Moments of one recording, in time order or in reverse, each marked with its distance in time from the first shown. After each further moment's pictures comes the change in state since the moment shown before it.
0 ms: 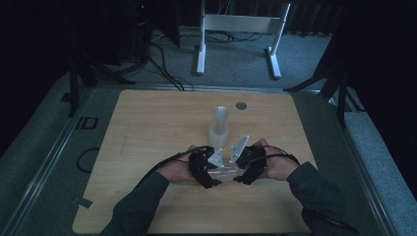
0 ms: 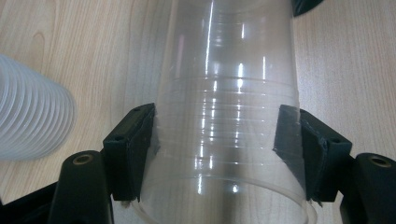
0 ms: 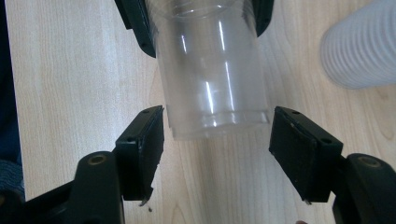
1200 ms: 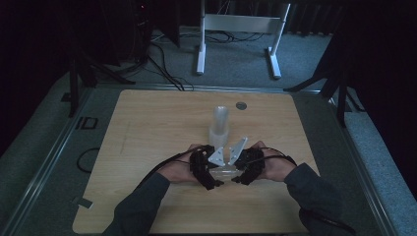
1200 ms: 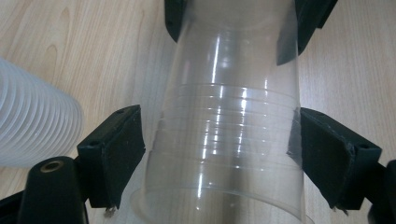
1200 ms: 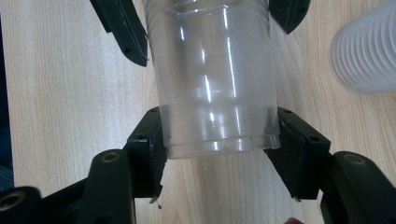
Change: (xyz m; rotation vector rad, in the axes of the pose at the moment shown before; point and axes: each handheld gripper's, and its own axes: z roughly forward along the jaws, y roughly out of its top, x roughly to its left) left arm -0.001 0.003 -0.003 -0.052 0.027 -0.028; right arm -0.001 -0.002 0.011 -0.012 0.011 -0.006
